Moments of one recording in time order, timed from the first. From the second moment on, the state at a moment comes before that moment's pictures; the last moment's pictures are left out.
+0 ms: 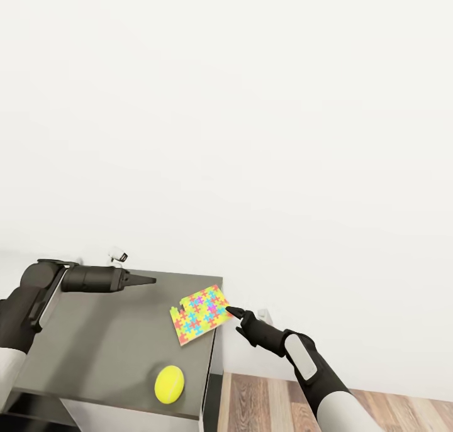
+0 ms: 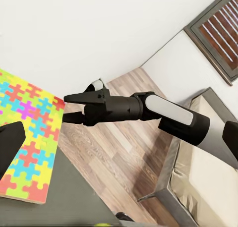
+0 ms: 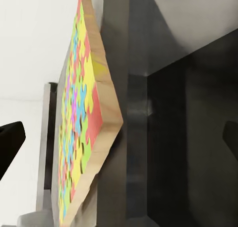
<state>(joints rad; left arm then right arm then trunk) -0.71 0.40 -0.01 -1.17 0.07 1.04 -1.57 -0.57 0.14 -0.05 -0.64 -0.76 0.62 0.43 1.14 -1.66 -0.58</state>
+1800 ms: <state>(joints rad) -0.71 0.40 0.04 -1.17 0.07 1.04 -1.57 -0.57 0.14 -0.05 -0.64 -0.77 0.62 0.43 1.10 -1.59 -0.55</state>
